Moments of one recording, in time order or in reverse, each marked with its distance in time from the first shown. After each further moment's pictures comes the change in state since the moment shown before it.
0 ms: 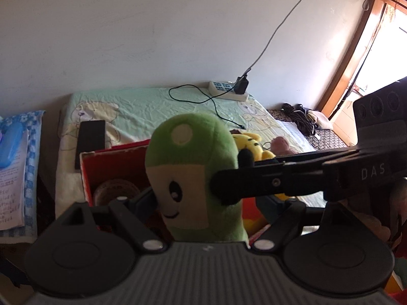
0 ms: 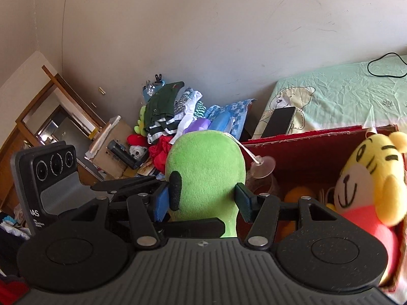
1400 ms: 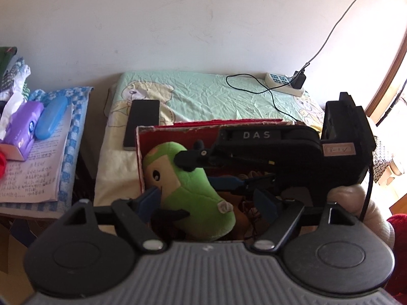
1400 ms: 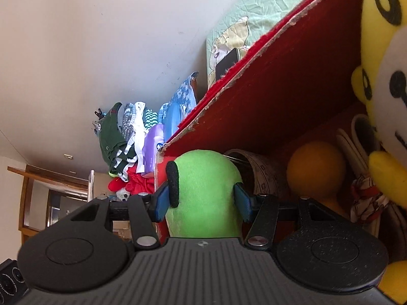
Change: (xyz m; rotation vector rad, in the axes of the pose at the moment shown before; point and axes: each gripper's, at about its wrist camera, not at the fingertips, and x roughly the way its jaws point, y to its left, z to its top) left arm 0.016 0.038 -0.014 -0.093 0.038 0.219; right arm 0.098 -0.069 -0.019 0.569 0.019 -0.043
